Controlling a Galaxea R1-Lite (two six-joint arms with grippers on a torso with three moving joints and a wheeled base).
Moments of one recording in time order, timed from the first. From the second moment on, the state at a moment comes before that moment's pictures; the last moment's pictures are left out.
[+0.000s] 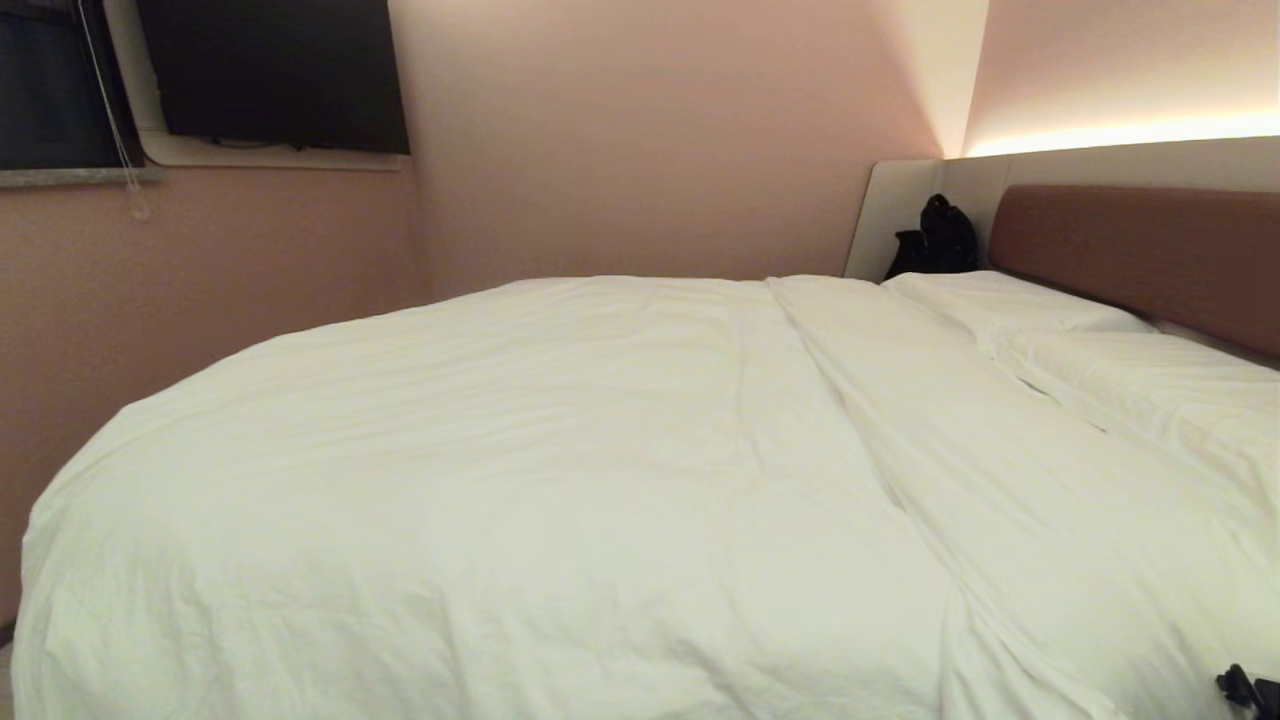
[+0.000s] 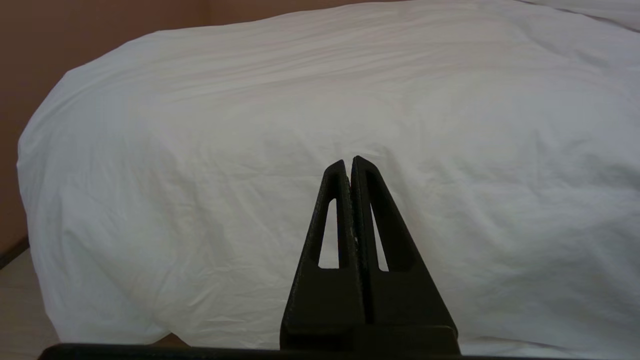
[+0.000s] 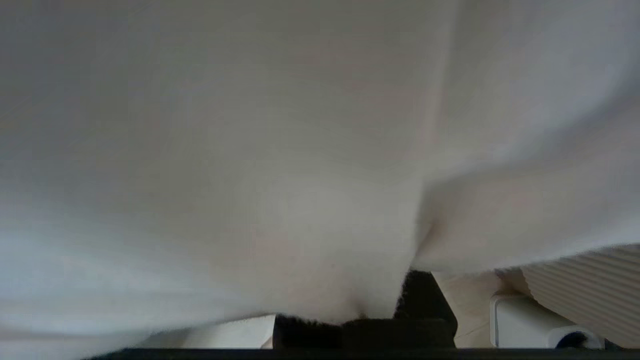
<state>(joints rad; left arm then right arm) 0.01 0.00 0.00 0.00 -0.04 0.07 -0.77 2.51 -0.04 -1.51 -0.03 -0.30</state>
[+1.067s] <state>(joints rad) 0.01 0.00 0.00 0.00 -0.04 0.07 -0.49 2.17 -0.03 -1.50 0.35 -0.25</state>
